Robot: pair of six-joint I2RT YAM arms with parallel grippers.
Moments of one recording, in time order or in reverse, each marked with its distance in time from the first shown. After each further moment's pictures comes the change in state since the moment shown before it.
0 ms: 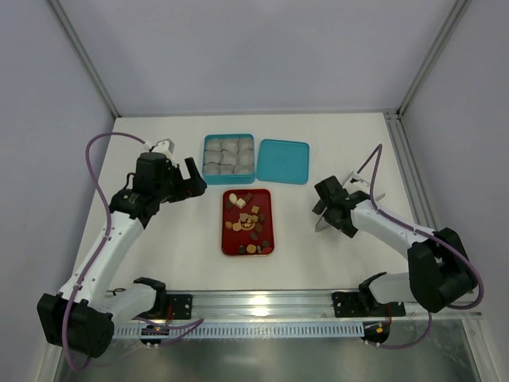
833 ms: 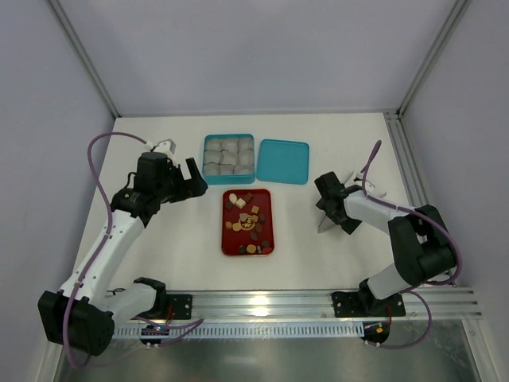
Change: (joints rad) left arm 0.000 0.013 0.000 0.000 0.012 0.000; right arm -0.076 0.189 0.030 0.085 0.047 0.080
